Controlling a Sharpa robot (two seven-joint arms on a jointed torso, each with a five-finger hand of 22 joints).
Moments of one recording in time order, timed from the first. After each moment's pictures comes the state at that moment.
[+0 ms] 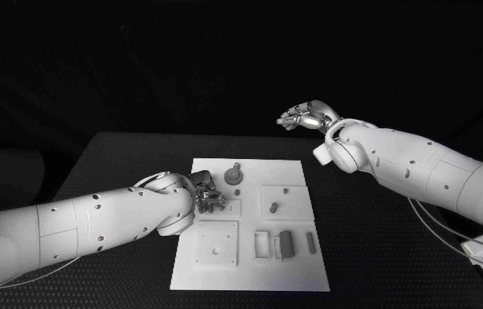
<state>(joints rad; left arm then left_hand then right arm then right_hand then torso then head) 1.27 -0.66 -0.24 1.43 -1.05 -0.28 -0.53 0.97 -0.03 0.55 -0.25 0.35 1.07 0.11 0.40 0.67 1.38 -0.02 0.36 0.59 1.20 -0.02 0.46 1.15 0.03 1.13 -0.12 0.25 1.31 1.31 -0.53 -0.07 0.93 -0.58 -0.27 0.21 0.98 -0.09 0.46 -0.28 0.05 0.78 0.20 0.23 0.57 1.01 0.16 0.18 0.35 0.80 0.16 0.46 0.51 0.15 0.49 0.19 0.40 1.05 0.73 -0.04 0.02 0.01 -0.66</state>
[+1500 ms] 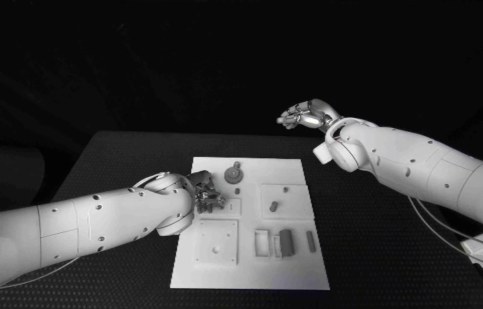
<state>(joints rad) 1.26 -0.66 -0.24 1.43 -1.06 -0.28 -0.53 0.97 -0.03 0.56 -0.25 0.34 1.07 0.11 0.40 0.67 1.38 -0.02 0.36 0.59 1.20 -0.02 0.46 1.15 0.03 1.13 -0.12 0.25 1.31 1.31 -0.53 -0.07 0.93 -0.58 -0.26 0.21 0.98 -0.09 0.46 -0.28 0.05 0.78 0.20 0.23 0.57 1.01 0.16 0.18 0.34 0.80 0.16 0.46 0.51 0.15 0.49 0.19 0.40 1.05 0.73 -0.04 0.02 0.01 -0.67</state>
